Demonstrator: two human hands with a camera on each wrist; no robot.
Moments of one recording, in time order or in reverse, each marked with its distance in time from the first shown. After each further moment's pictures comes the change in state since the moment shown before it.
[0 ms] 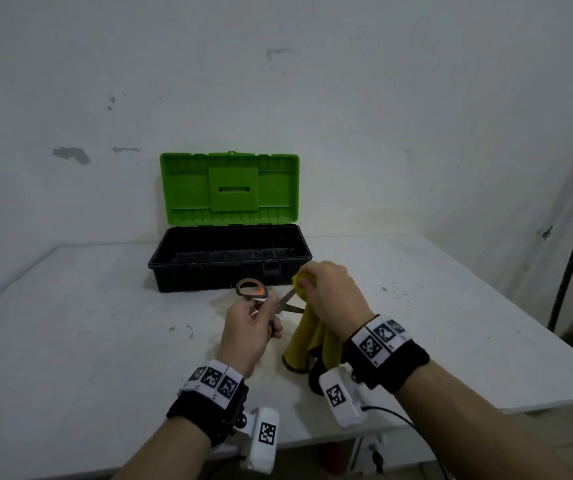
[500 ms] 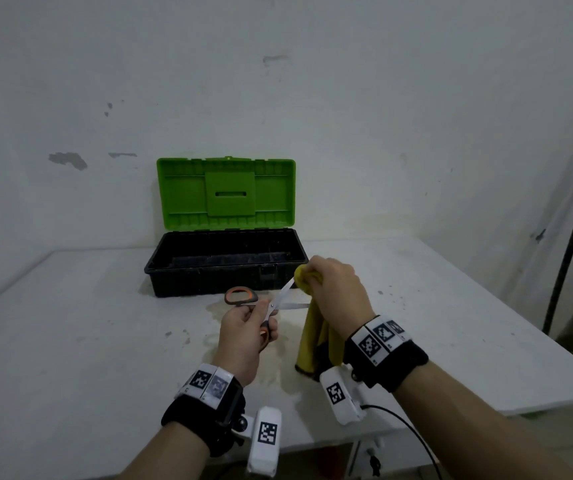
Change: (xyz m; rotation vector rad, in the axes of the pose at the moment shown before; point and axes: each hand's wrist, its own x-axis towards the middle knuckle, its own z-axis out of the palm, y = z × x) left_hand 0.001 0.002 0.006 -0.319 0.059 -0.172; right_hand 0.001 0.008 -0.009 0.025 0.129 -0.001
